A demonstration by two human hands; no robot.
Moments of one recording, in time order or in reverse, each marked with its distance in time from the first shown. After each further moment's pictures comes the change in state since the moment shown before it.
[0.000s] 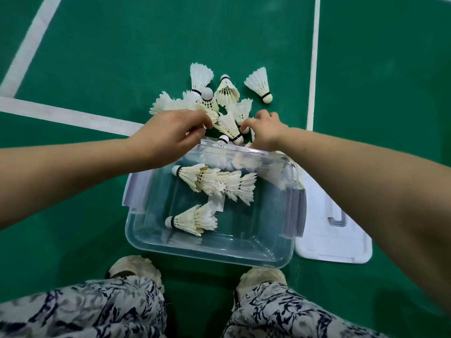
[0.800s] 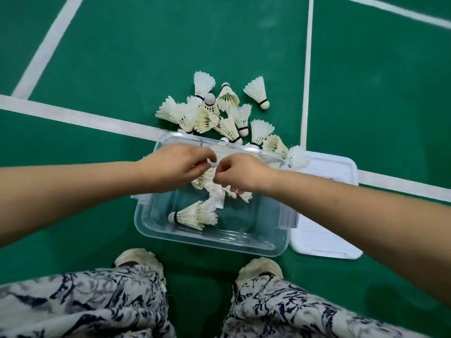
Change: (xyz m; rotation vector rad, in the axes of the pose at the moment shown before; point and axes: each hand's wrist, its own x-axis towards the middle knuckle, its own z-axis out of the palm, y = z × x) left_hand -0.040 0.019 0.012 0.056 -0.213 0.054; right_hand -0.114 -0.088 0.001 0.551 -0.164 -0.042
